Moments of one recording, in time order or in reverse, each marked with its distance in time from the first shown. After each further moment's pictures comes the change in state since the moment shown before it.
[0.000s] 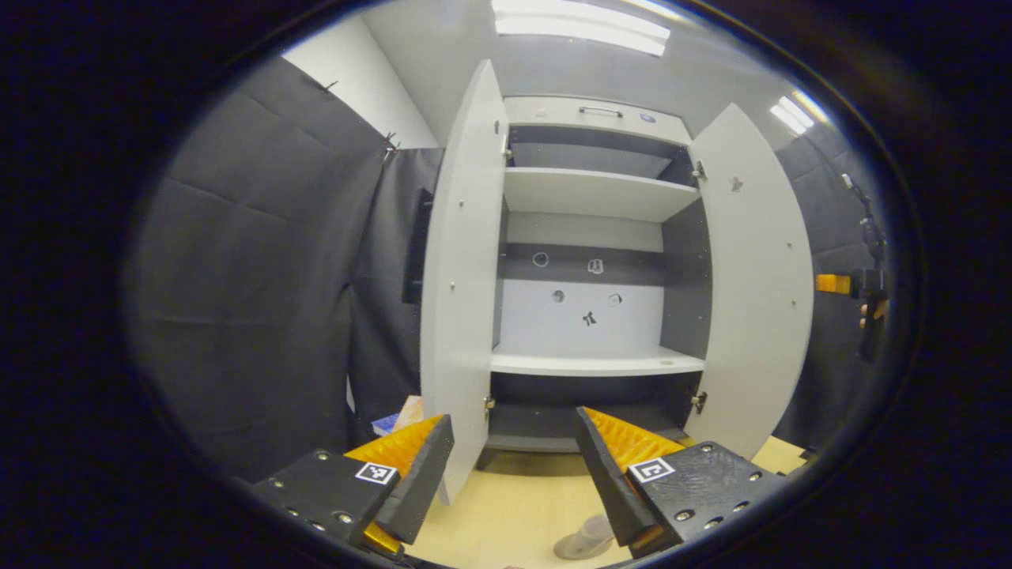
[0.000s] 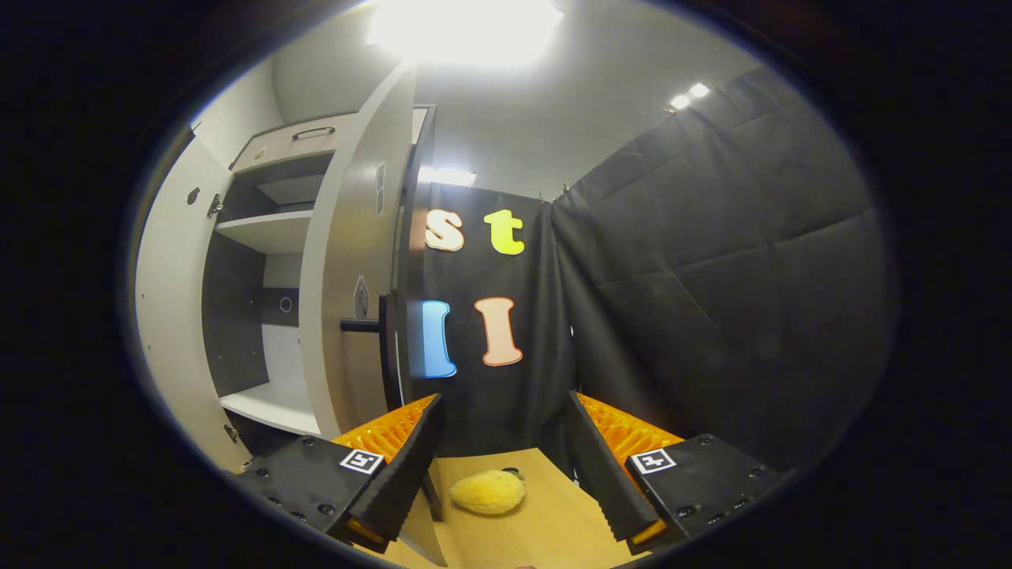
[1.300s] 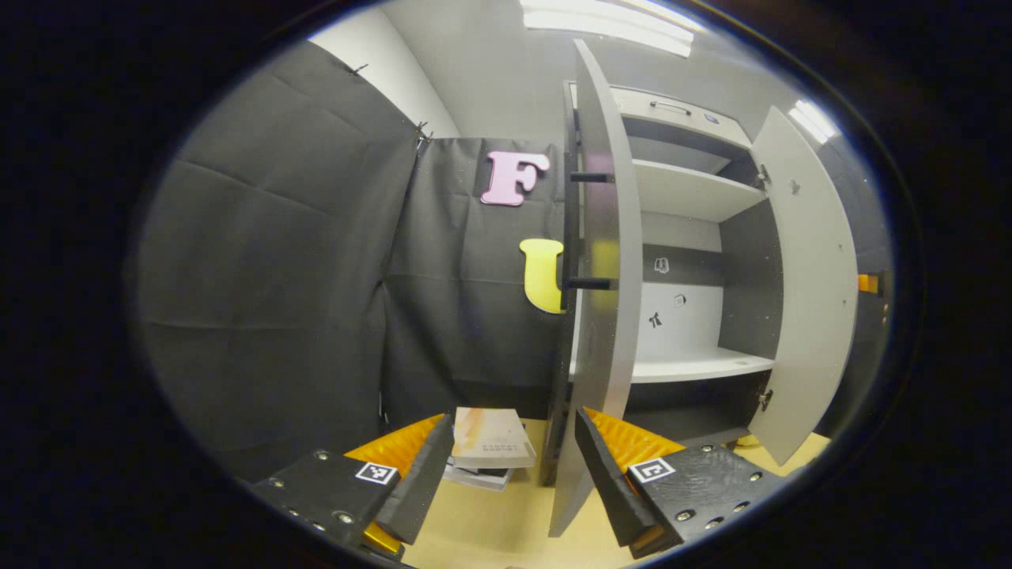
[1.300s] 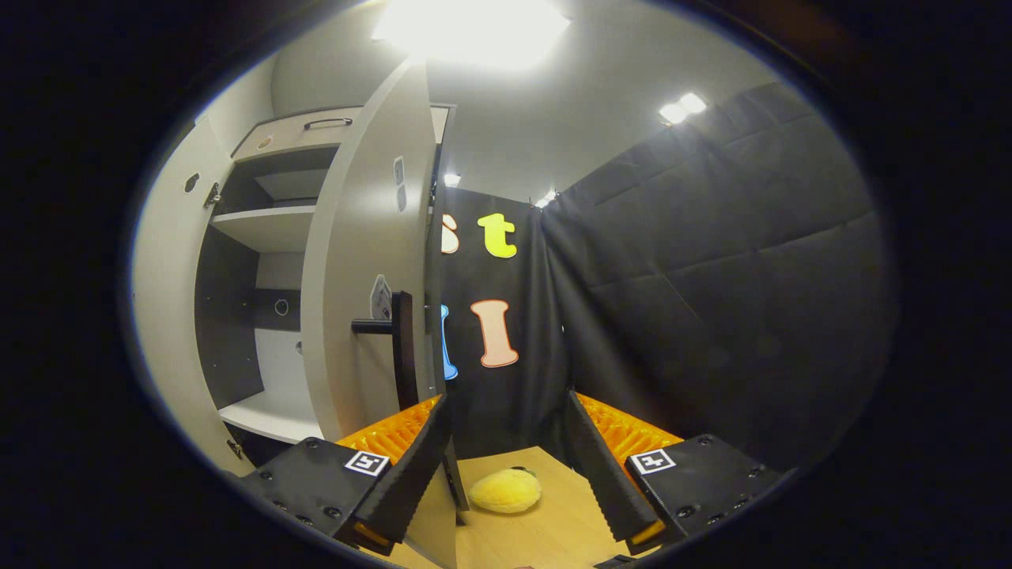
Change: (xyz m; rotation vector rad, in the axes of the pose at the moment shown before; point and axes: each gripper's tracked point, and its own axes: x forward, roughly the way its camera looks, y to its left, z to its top) left arm 0.074 0.135 -0.012 -0.012 0.018 0.043; right arm -0.021 0.078 0.001 0.014 -0.004 -0.075
